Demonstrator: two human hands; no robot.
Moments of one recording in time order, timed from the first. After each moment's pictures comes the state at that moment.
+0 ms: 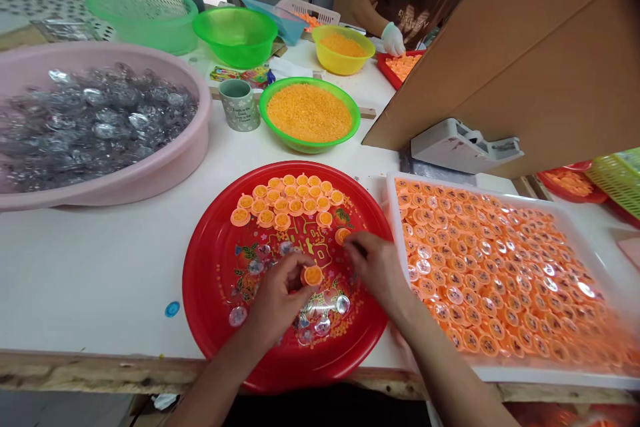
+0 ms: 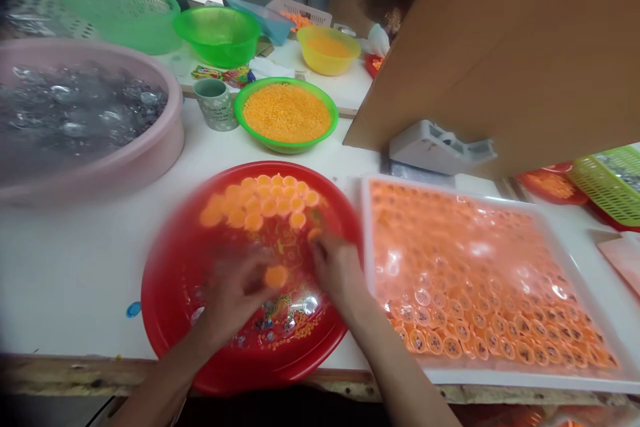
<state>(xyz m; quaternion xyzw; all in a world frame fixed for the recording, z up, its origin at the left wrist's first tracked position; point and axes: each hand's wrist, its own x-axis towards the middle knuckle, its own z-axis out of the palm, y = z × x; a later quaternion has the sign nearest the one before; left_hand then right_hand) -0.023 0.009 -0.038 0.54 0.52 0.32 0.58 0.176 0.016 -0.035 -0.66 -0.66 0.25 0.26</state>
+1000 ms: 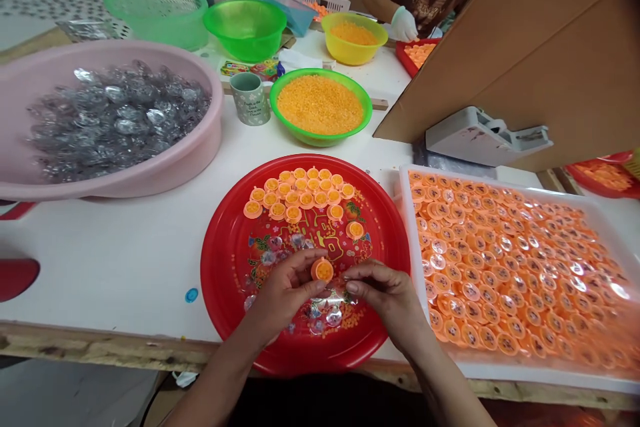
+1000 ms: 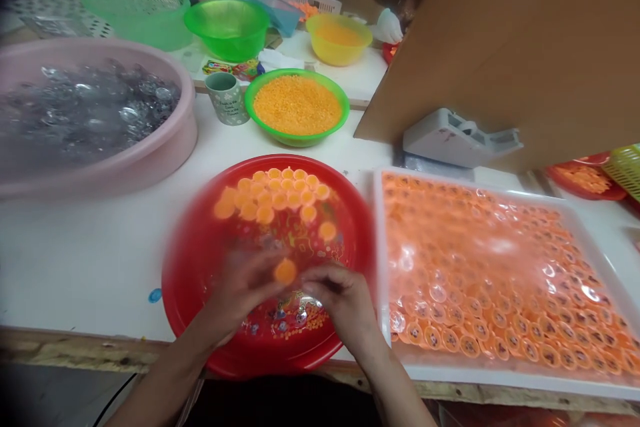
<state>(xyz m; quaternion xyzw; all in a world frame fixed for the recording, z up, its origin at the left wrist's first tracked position) -0.035 0.002 -0.028 0.42 0.50 0.31 0.69 0.154 -0.033 -0.025 -0.59 -0.43 0.55 0.41</state>
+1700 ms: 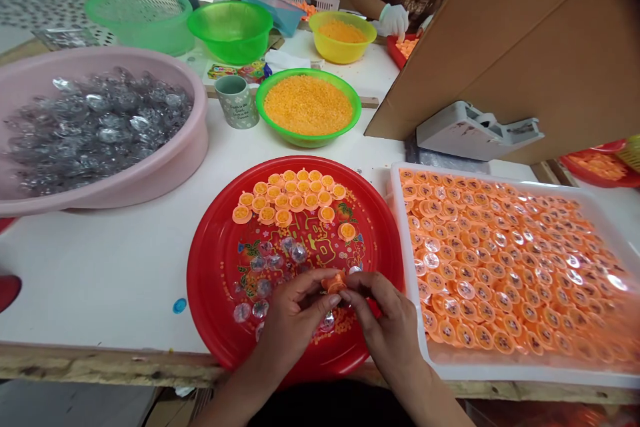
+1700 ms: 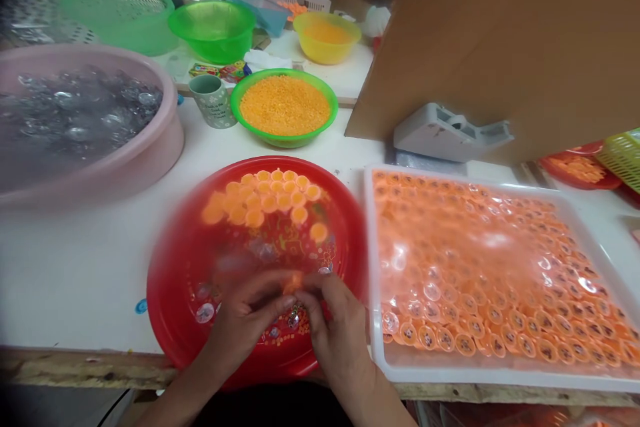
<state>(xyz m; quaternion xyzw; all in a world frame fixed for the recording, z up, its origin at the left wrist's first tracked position) -0.004 -0.019 -0.033 0.44 0.47 0.35 0.68 0.150 -0.058 -0.029 -0.64 -0.60 0.26 0.40</state>
